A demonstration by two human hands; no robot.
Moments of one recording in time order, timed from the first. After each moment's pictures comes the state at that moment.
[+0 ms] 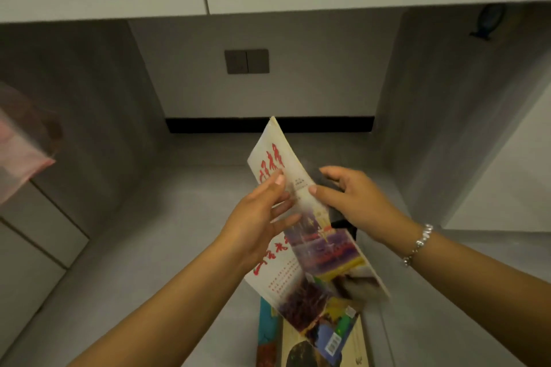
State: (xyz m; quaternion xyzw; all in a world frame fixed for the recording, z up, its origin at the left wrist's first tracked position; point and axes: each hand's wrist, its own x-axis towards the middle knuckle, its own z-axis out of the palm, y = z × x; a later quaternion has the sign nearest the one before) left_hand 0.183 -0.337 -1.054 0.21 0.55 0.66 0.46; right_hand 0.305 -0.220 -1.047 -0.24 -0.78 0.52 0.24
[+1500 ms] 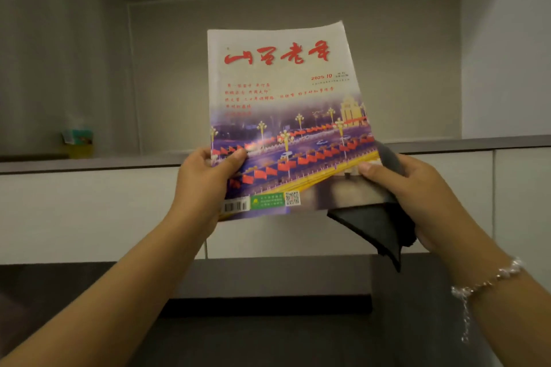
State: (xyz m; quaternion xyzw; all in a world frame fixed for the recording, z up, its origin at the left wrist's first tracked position) left_hand 0.148 -0.285 -0.727 0.39 0.53 0.75 0.08; right_hand 0.359 -0.162 -0.744 -0.16 -0.69 0.45 0.54
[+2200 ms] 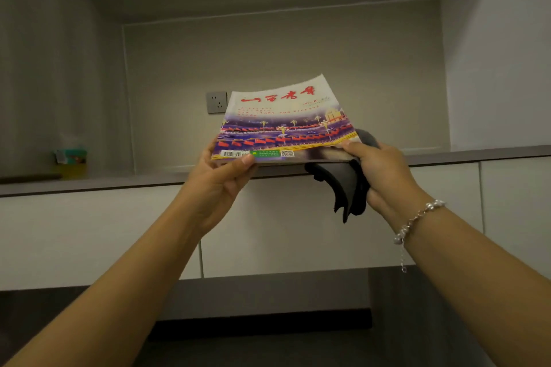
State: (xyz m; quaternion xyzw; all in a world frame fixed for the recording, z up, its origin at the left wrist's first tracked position) left_hand 0.135 -0.273 -0.705 0.48 0.30 0.77 0.29; right_hand 0.313 -0.133 -0.699 -0.16 -0.52 0.59 0.60
